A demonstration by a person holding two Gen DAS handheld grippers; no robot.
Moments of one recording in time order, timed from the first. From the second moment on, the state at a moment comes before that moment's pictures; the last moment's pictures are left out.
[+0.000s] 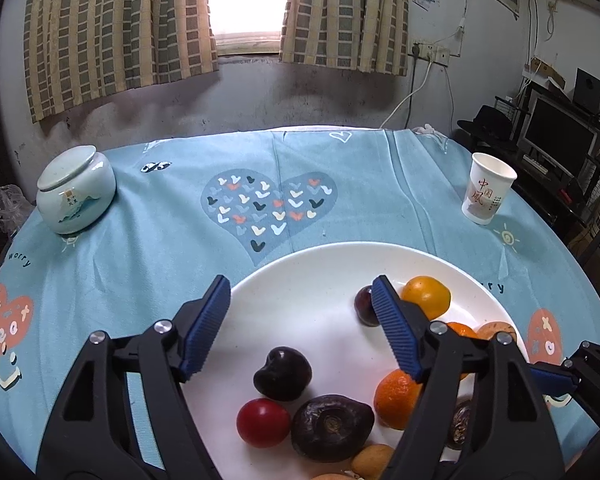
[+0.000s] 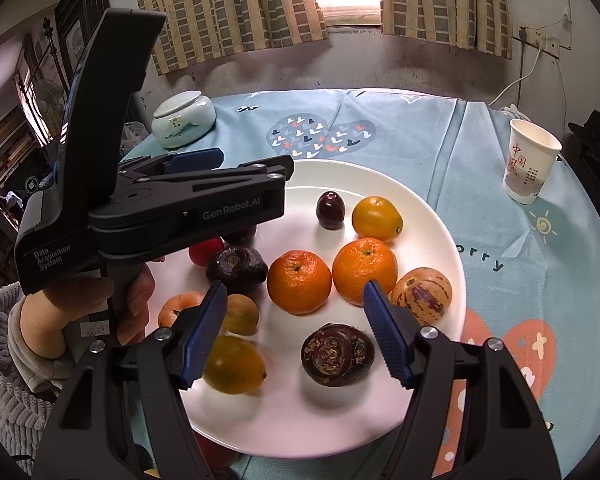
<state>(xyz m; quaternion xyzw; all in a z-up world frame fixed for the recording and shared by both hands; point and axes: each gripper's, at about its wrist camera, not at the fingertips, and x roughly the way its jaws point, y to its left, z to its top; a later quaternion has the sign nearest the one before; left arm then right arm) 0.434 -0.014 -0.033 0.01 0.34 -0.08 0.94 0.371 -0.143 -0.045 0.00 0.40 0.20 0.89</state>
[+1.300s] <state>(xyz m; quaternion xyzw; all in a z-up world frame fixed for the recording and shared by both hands) 0.157 0.044 -0.058 0.01 0.33 -0.04 0.94 0.216 -0.249 -0.061 0.19 0.36 0.15 0.90</state>
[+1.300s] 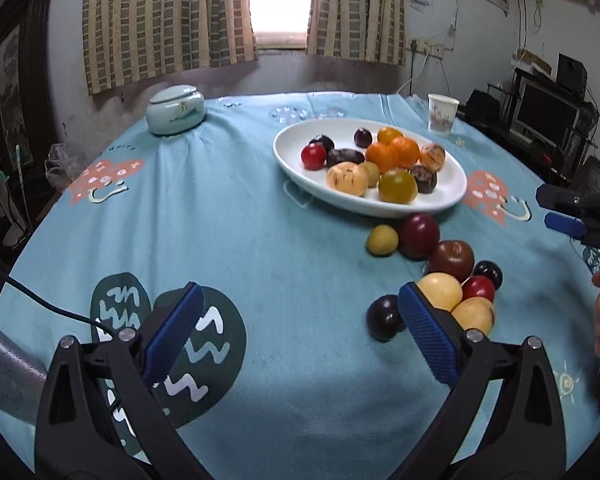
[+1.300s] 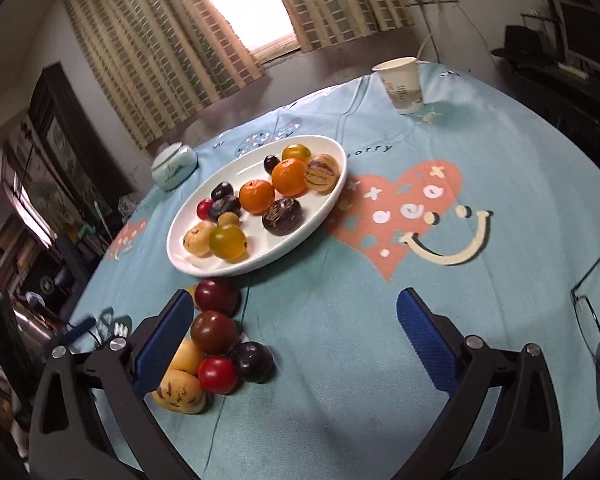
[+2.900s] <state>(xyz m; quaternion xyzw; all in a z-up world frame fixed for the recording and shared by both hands) 0.192 0.036 -0.077 0.05 0.37 -0.05 0.93 0.219 -0.250 -0.070 0.21 0.39 0.15 0.88</state>
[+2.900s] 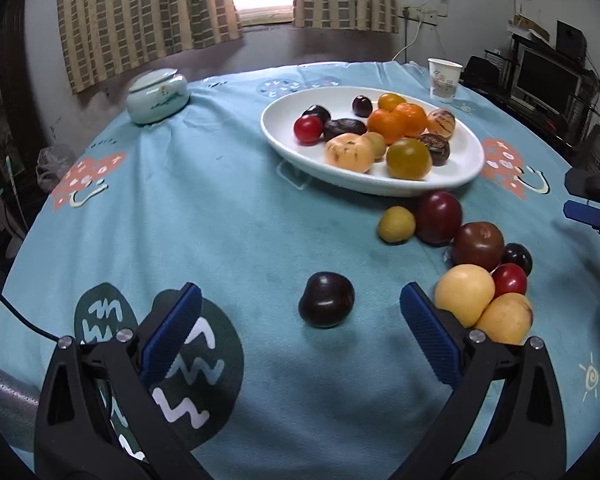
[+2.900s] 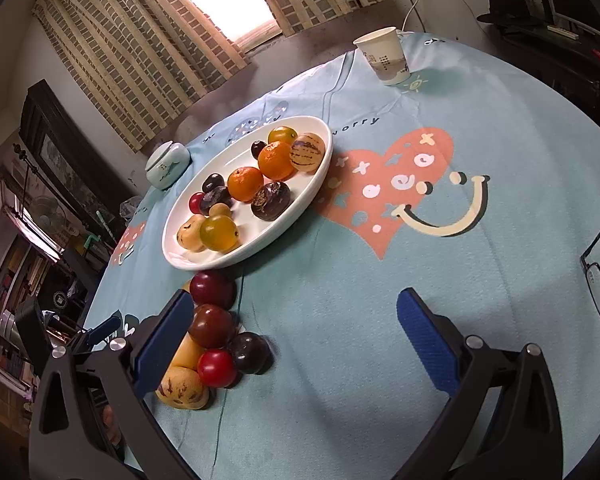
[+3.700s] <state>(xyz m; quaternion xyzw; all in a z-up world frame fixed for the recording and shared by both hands) 0.204 0.042 -0.086 0.02 0.40 -0.08 0.91 0.213 -0.220 -0.070 0.13 0.39 0.18 0.89</state>
